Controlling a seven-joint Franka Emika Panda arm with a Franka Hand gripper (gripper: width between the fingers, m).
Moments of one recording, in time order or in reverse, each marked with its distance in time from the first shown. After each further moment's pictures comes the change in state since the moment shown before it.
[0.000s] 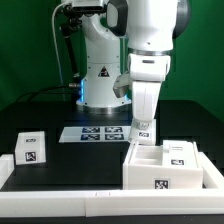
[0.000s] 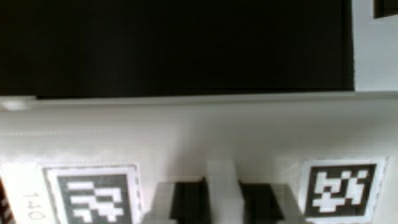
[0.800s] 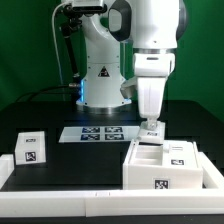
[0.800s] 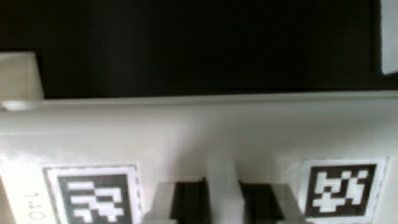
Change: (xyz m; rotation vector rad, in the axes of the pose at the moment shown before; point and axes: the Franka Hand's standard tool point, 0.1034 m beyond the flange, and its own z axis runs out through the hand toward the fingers) arm 0.024 -0.012 0.002 -0.119 0.067 0.051
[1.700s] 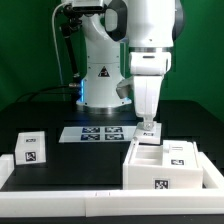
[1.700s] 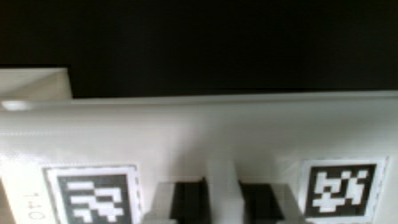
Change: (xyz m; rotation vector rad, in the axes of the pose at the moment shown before) arm -0.014 0.019 0.000 0.001 -0.009 -0.019
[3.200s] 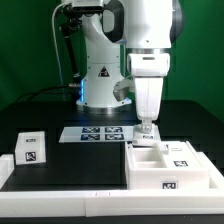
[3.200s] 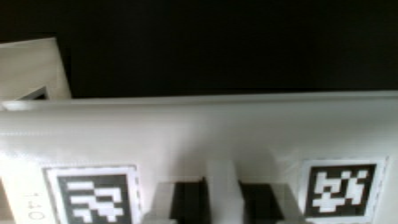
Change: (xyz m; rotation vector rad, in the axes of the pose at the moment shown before) arm -0.004 0.014 0.001 -0.007 0.003 -0.105
